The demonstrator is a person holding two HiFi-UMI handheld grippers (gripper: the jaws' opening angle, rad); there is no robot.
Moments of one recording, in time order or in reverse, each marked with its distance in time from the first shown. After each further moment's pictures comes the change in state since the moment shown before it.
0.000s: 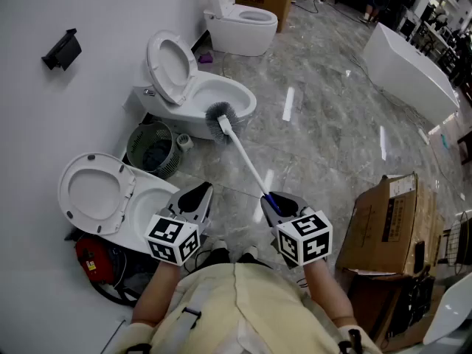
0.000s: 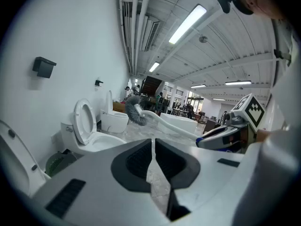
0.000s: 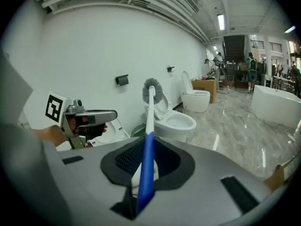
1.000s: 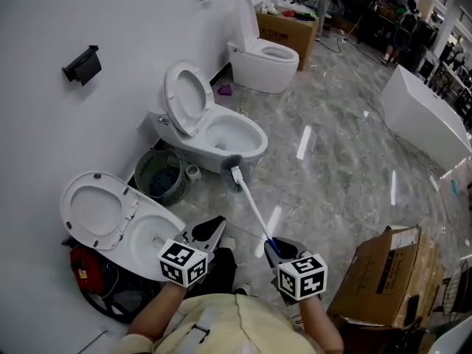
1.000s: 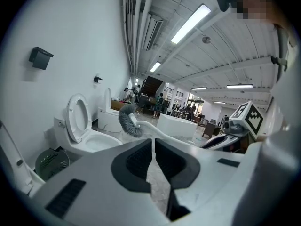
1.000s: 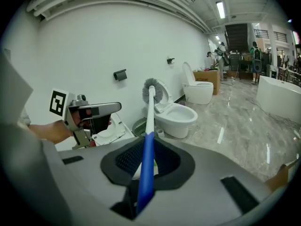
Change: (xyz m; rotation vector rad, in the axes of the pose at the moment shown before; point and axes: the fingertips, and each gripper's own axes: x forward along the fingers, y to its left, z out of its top) left arm 0.061 -0.016 -0.013 -0.040 -0.008 -0.014; right arm 0.014 -0.053 -0.030 0.033 0.082 0.067
